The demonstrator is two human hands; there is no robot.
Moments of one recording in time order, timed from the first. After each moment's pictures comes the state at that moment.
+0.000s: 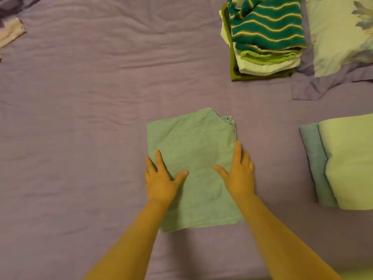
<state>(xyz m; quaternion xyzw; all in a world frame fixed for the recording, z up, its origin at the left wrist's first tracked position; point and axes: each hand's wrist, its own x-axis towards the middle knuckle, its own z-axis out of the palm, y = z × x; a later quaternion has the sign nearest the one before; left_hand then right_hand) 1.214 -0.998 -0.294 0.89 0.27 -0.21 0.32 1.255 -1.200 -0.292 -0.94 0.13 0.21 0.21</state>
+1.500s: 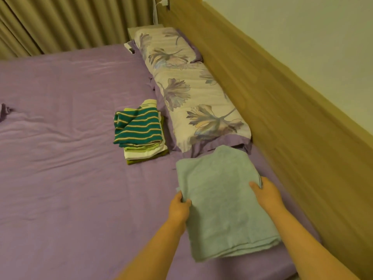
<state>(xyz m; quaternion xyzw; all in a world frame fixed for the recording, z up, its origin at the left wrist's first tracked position) 1.308 -1.385 -0.130 0.67 0.26 -0.29 0.63 1.306 -1.636 -0.118 -0.87 0.29 0.08 0.39</state>
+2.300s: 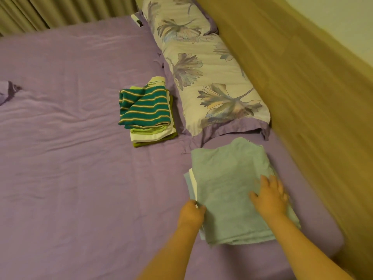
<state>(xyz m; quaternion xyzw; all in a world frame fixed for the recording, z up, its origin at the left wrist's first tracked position) 1.284 -1.393 -0.189 0.81 0.22 -0.36 0.41 1.294 -1.612 -0.185 -0.95 0.23 0.18 0.08</state>
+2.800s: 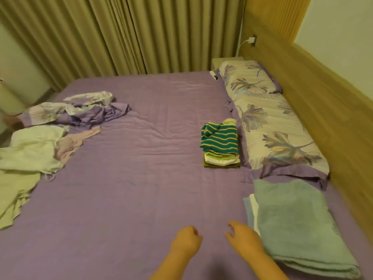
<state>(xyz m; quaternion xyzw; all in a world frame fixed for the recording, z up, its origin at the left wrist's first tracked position) 1.175 -1.182 -0.077 0.86 0.22 -0.33 0.32 1.215 -1.367 -0.099 -0.95 -0.08 0.26 0.13</state>
